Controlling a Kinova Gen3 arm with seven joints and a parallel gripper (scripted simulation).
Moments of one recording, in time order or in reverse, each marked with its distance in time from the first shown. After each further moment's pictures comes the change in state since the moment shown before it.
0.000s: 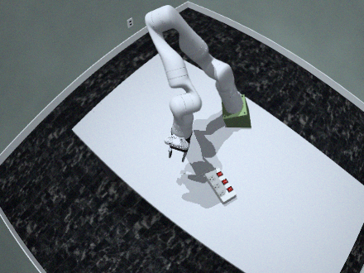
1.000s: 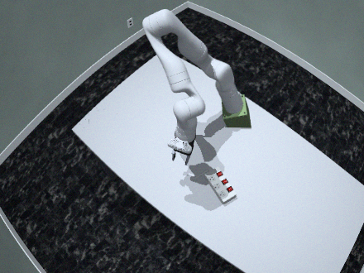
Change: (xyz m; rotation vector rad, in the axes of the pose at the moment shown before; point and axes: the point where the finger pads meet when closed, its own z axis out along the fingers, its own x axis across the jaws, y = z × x) arm -0.017 -0.005 0.006 -0.005 -0.010 0.046
